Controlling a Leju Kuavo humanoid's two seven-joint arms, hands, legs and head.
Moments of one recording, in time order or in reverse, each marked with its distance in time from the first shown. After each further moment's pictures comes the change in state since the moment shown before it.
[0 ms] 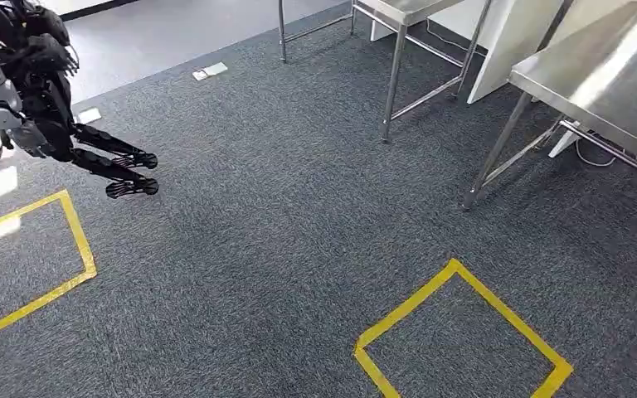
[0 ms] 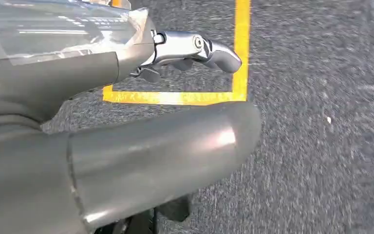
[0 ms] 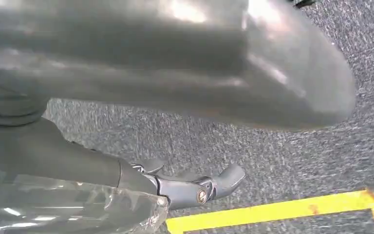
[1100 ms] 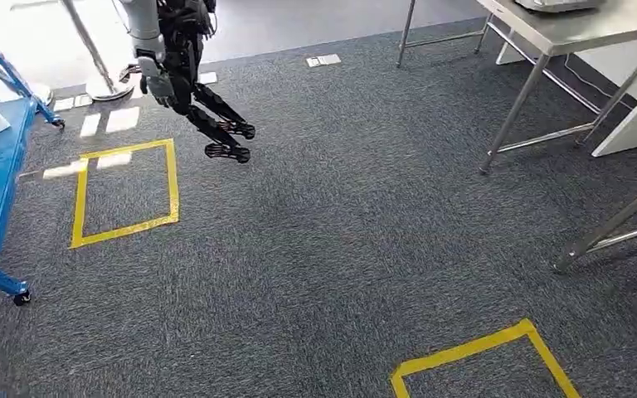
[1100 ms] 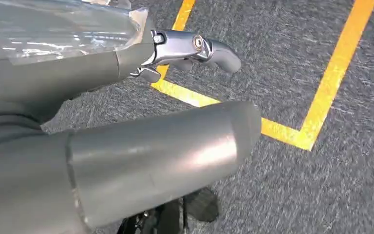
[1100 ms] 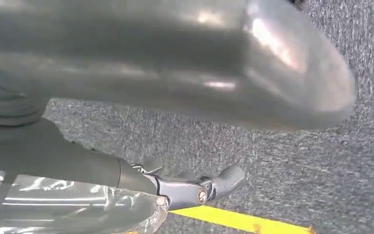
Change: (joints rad) left arm 0.047 -0.094 -0.007 0.001 -0.005 0.055 -0.061; right arm -0.002 -0.006 -0.014 -0.005 0.000 0.039 0.012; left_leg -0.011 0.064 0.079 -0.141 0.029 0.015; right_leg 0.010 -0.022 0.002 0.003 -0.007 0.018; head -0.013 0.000
